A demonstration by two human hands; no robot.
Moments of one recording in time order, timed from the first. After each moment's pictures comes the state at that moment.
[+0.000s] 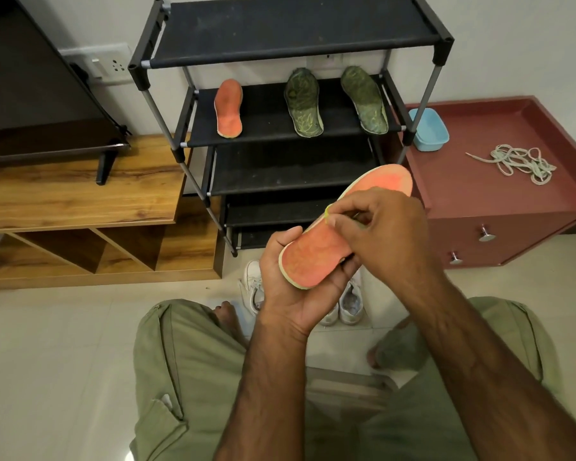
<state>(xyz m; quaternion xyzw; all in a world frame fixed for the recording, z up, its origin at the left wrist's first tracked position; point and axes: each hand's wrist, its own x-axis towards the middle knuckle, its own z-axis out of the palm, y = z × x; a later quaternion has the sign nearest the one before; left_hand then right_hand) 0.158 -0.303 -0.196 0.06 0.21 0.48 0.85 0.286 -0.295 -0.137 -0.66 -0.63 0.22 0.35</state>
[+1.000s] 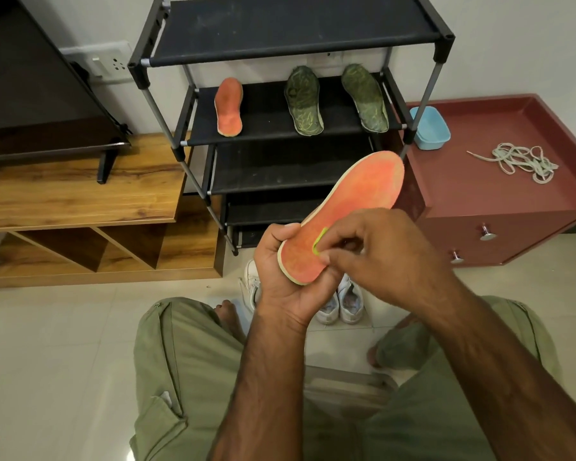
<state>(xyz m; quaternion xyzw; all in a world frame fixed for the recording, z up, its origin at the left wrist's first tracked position) 0.157 -0.296 -0.195 0.06 0.18 0.49 0.85 0.292 -0.311 -0.125 -0.60 -0.71 0.28 0.22</state>
